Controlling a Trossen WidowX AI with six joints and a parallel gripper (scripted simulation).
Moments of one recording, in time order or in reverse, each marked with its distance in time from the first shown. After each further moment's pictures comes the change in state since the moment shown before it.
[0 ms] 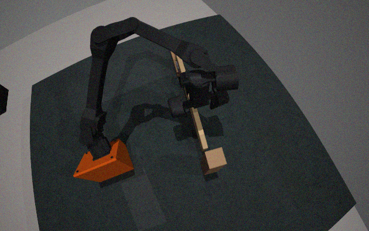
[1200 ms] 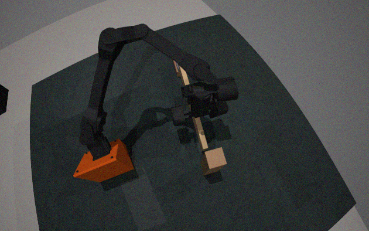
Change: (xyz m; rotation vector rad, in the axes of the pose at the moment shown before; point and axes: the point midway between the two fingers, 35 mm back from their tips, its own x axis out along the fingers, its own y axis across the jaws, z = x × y) arm 0.043 0.004 -0.014 0.020 0.007 0.040
